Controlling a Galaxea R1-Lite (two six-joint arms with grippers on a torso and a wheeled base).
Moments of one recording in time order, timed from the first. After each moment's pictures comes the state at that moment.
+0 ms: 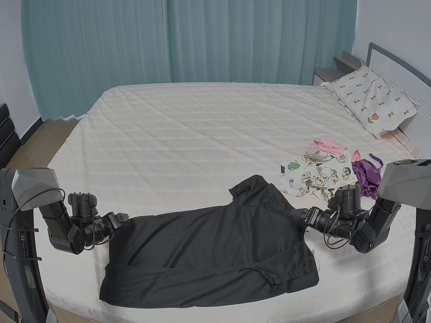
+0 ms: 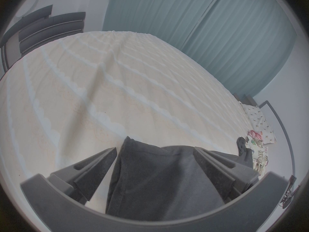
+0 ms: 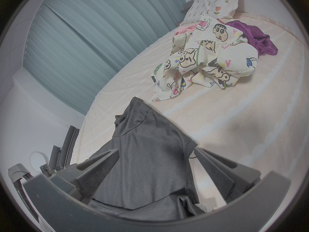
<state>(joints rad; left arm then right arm) 0.06 2.36 -0.68 -1.02 -0.10 -0.53 0.22 2.29 -0.64 -1.07 0.12 0.64</state>
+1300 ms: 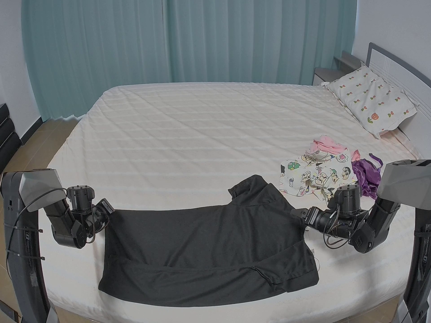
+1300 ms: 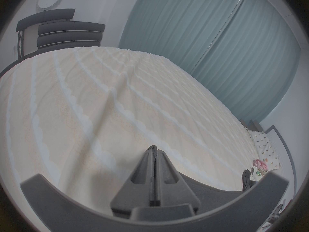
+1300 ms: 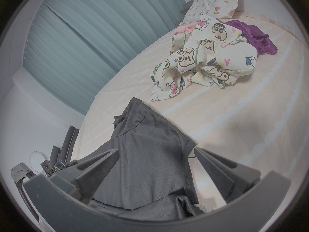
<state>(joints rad) 0.10 2.44 -0.81 -1.12 0.04 -0.64 0.21 2.29 -0.65 -1.07 0.12 0.64</state>
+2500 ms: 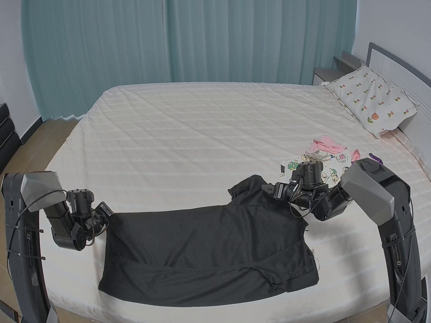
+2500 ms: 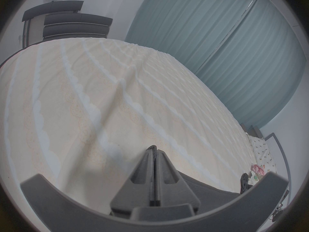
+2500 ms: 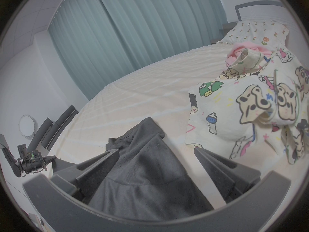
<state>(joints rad) 0.11 2.46 -0.80 -1.12 0.02 -0.71 0.26 2.63 -1.46 -0.70 0.09 0.35</state>
